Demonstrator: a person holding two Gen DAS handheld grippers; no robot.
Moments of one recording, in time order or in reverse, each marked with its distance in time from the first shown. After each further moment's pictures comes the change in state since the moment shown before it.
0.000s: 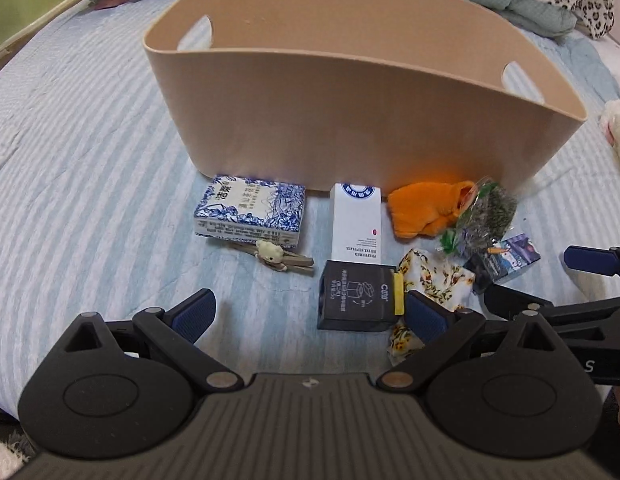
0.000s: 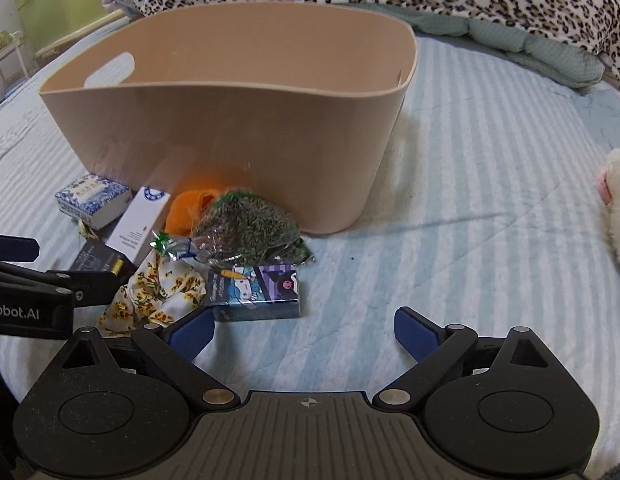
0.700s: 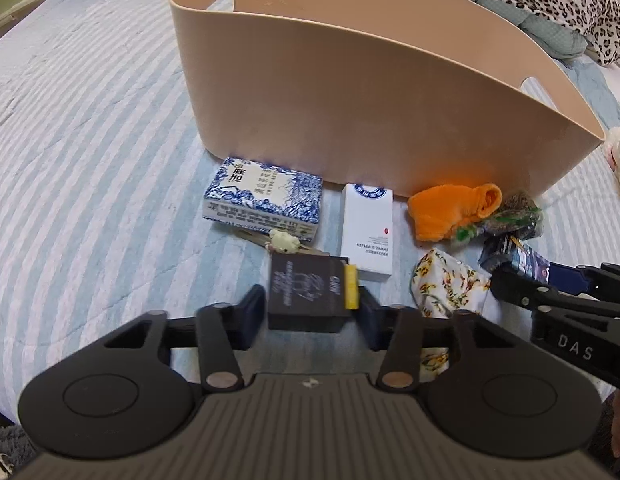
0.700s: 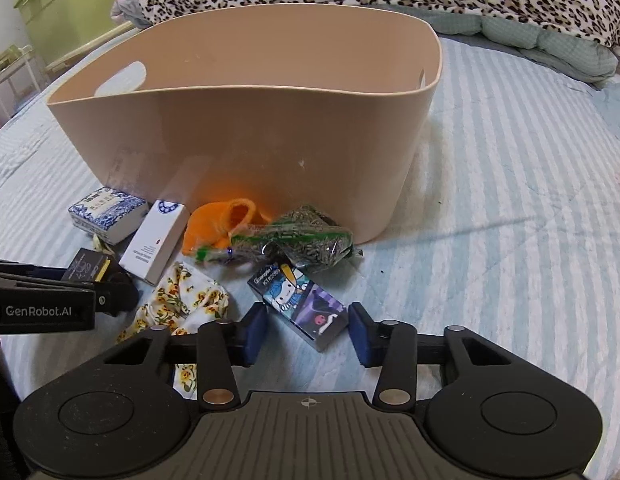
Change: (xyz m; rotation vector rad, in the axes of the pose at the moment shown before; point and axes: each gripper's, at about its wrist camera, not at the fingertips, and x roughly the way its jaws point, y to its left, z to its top) left arm 0.002 0.018 -0.011 -0.083 0.001 -0.042; right arm 0.008 -0.003 0.002 0.018 -0.028 0.072
